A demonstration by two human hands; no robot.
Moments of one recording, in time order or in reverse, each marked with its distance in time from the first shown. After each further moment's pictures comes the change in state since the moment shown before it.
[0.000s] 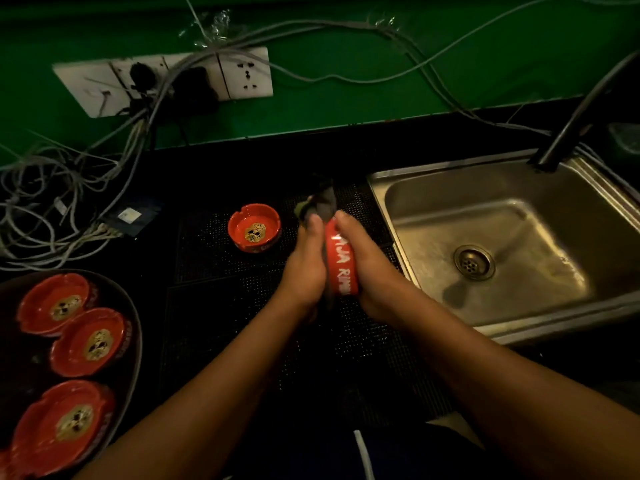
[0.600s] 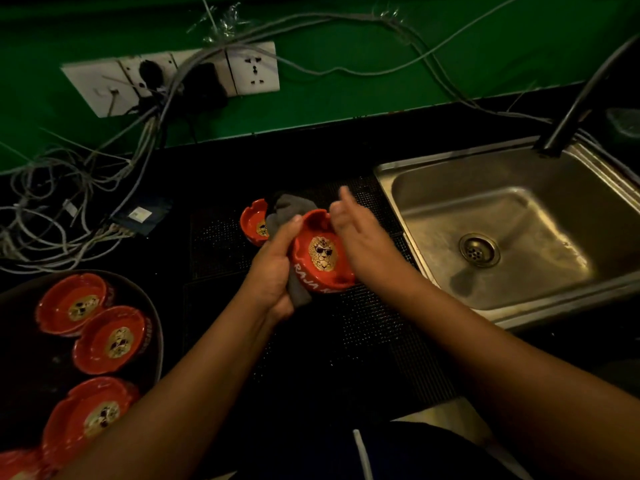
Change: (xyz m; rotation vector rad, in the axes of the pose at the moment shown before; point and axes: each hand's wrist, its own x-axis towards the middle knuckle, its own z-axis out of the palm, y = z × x) left_hand -0.007 0.008 -0.062 -0.366 -0.140 -0.173; right_hand -0.009 -0.006 0.027 -0.573 0.177 -0.244
